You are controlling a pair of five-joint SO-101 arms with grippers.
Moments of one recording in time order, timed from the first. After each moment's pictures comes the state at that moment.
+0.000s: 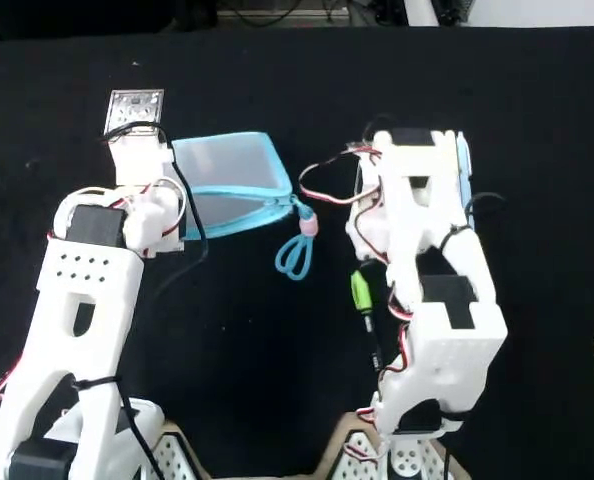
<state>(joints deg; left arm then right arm) 1.5 -28.3 31.1 66.1 5.2 -0.8 20.3 1.5 96.5 10.9</state>
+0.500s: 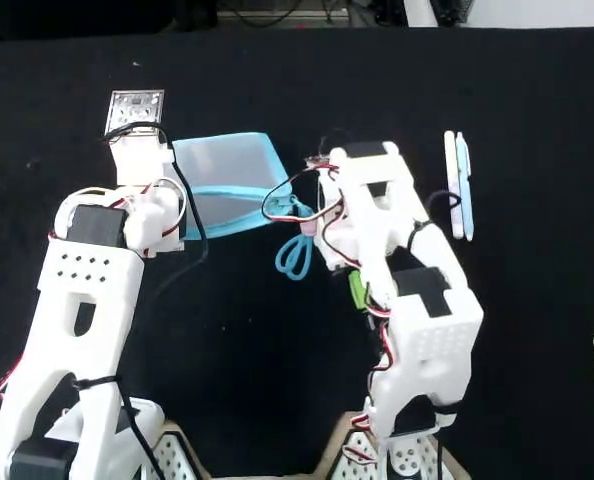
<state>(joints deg) 1.5 -28.3 31.1 66.1 5.2 -9.1 24.7 4.2 89.5 10.9</state>
